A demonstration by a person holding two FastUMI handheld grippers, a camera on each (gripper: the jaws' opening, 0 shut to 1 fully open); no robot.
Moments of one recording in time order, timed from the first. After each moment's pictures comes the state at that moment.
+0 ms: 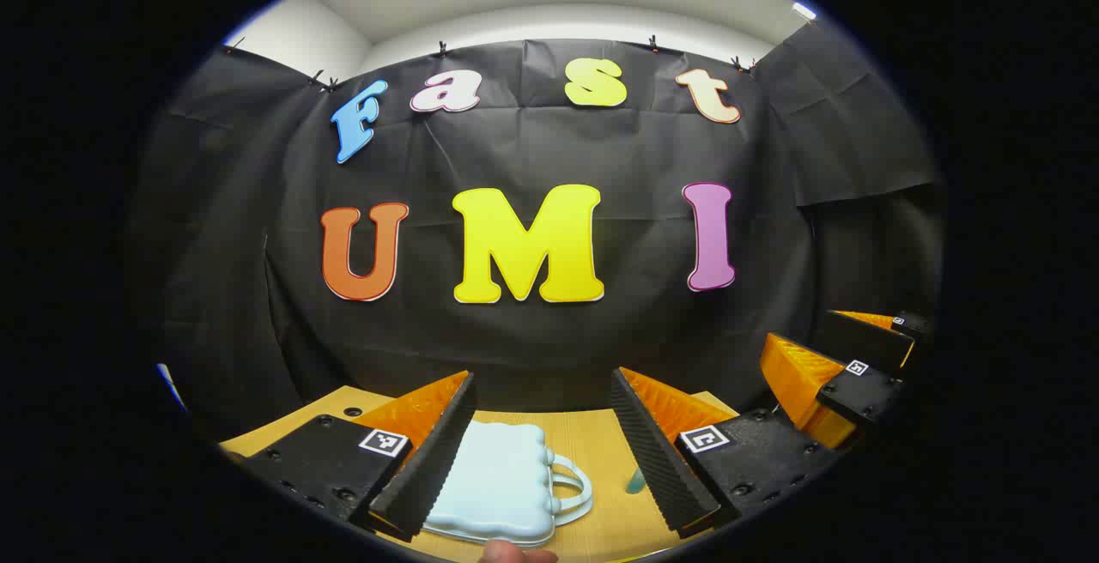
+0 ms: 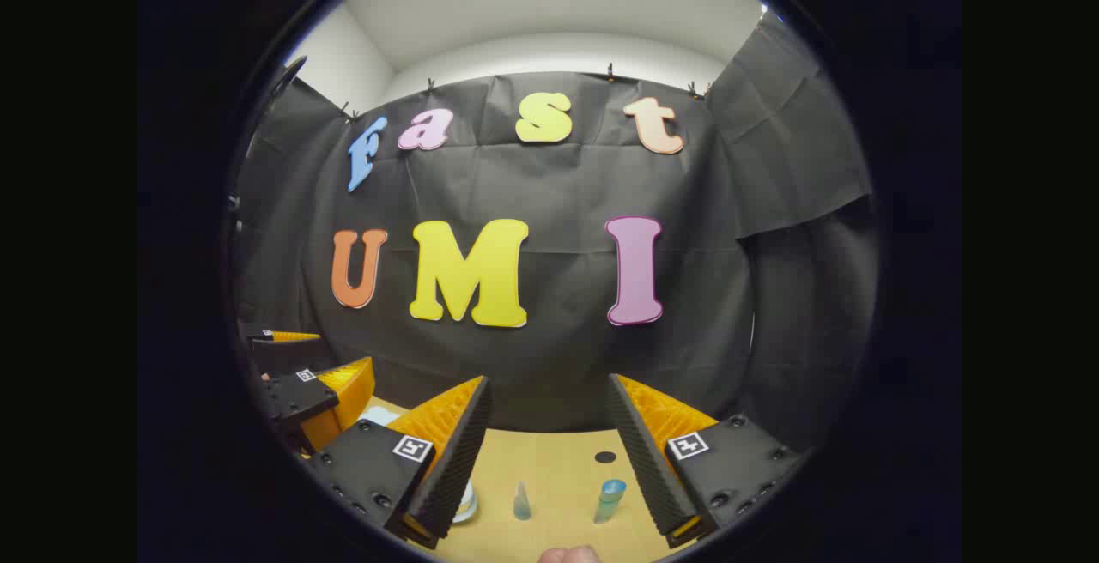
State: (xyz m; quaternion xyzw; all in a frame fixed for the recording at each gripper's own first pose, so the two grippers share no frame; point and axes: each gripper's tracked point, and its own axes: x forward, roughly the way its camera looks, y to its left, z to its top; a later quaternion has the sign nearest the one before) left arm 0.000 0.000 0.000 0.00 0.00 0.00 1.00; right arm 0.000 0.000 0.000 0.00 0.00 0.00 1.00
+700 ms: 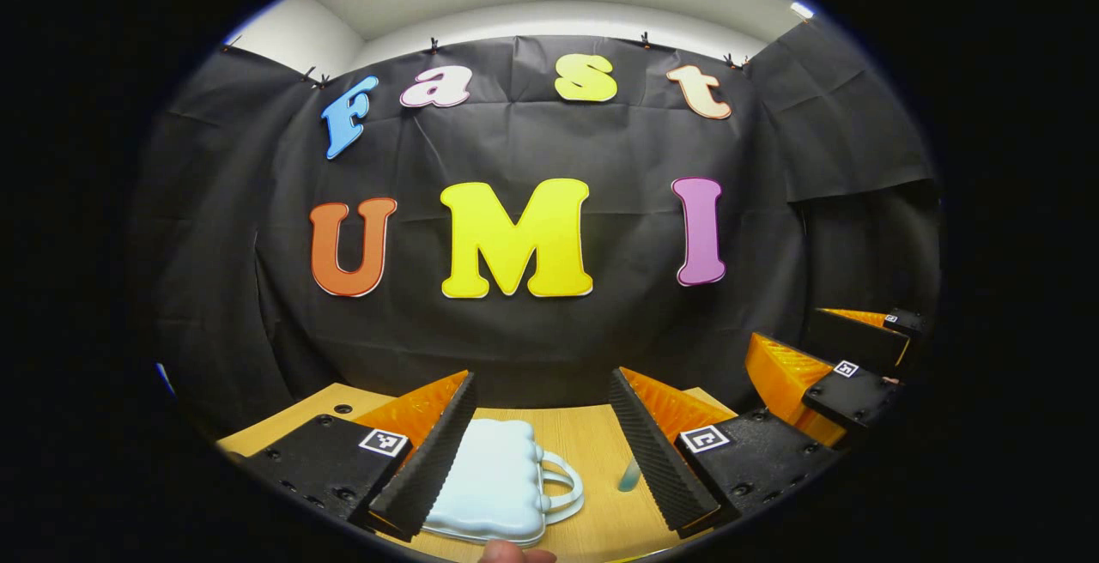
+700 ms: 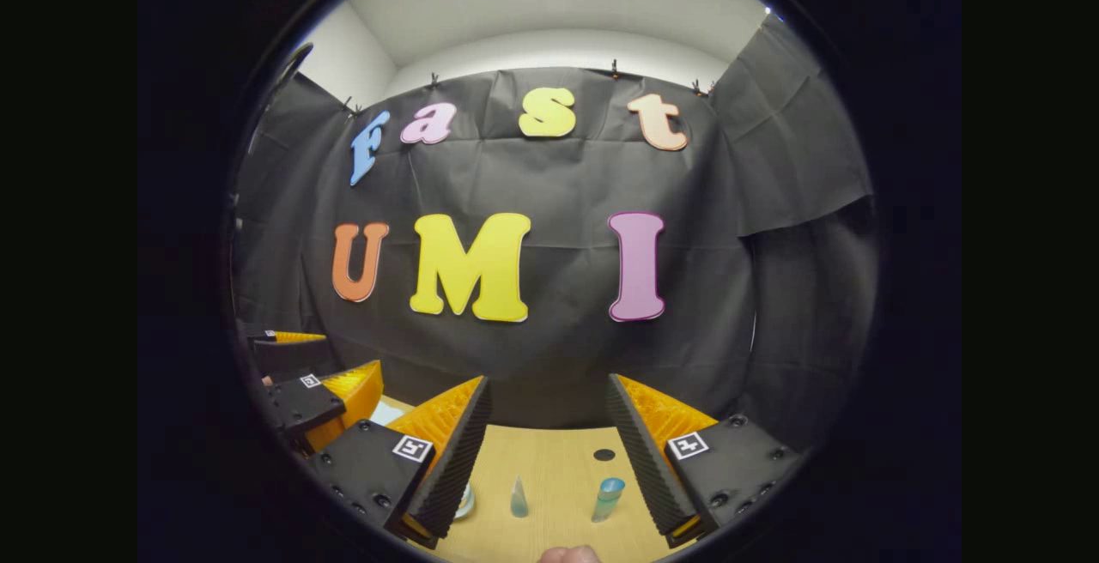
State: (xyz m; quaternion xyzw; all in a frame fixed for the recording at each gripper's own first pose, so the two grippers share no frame) left arm 0.003 -0.009 -0.011 0.01 0.00 -0.01 1.00; right arm 0.002 0.001 -0.008 -0.01 0.01 0.01 1.00
